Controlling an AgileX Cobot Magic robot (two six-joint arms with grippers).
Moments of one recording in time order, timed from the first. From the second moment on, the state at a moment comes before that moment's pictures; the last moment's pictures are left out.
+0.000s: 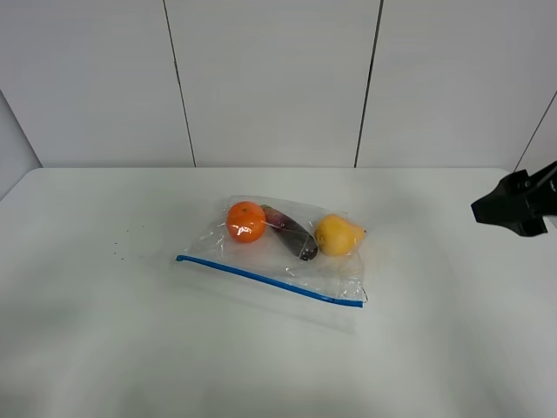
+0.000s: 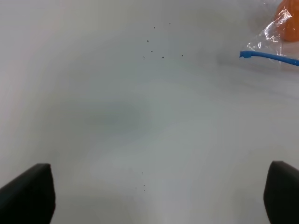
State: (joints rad) left arm 0.03 -0.01 -0.50 0.04 1.05 0.00; right arm 0.07 0.96 -0.84 0.16 0.83 -0.37
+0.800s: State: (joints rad) left arm 0.03 -0.01 -0.50 0.04 1.05 0.00; right arm 0.07 0.30 -0.67 -0.07 0.89 0.06
